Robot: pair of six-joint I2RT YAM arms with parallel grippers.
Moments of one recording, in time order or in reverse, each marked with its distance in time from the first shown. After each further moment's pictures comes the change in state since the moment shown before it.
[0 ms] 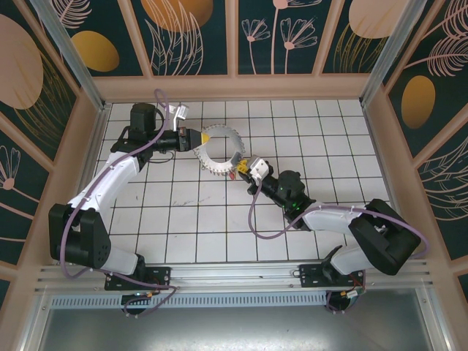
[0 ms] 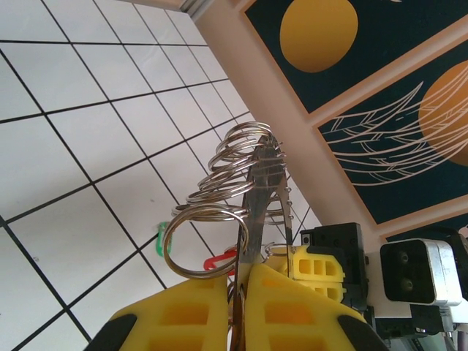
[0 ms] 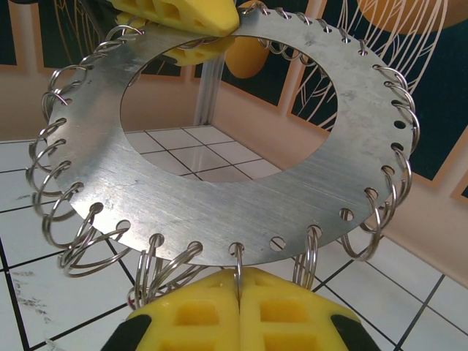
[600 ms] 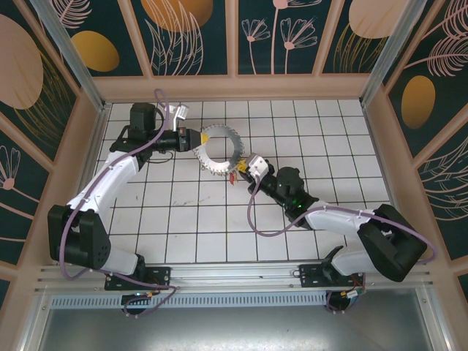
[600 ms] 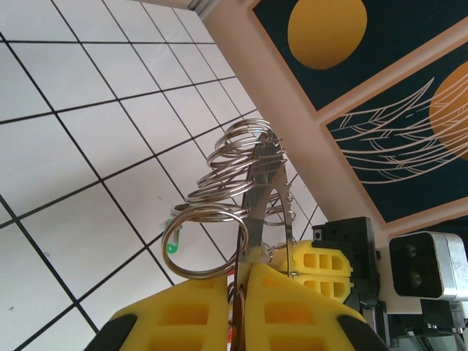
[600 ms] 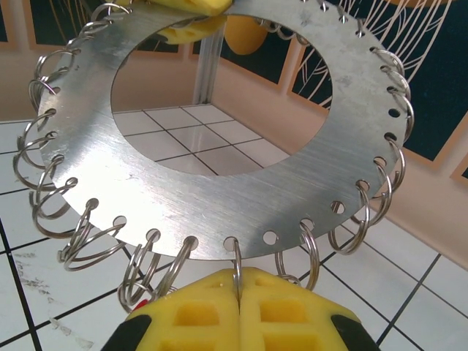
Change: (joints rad) left arm 0.000 -0.009 0.019 -0.041 -0.023 0.038; right arm 0.000 -0.060 0.050 -0.192 0.017 -0.006
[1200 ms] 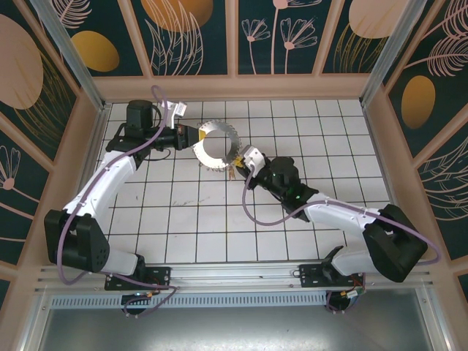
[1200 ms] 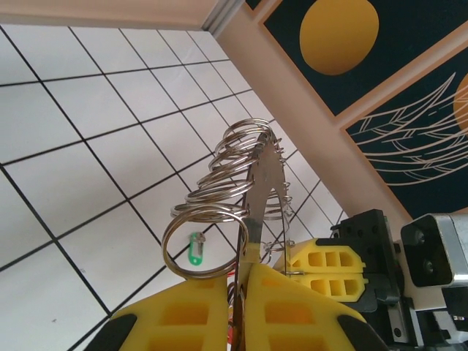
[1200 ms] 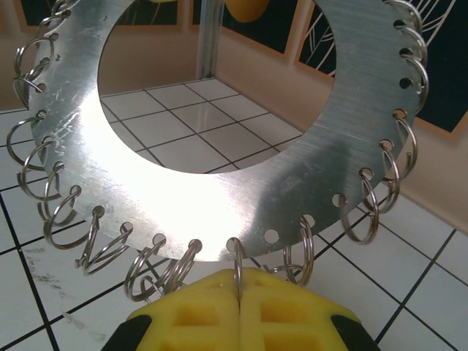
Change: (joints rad) left arm 0.002 -0.030 0.035 -0.047 -0.065 0.087; right arm 0.000 -0.003 0.146 -0.265 -0.003 0.048
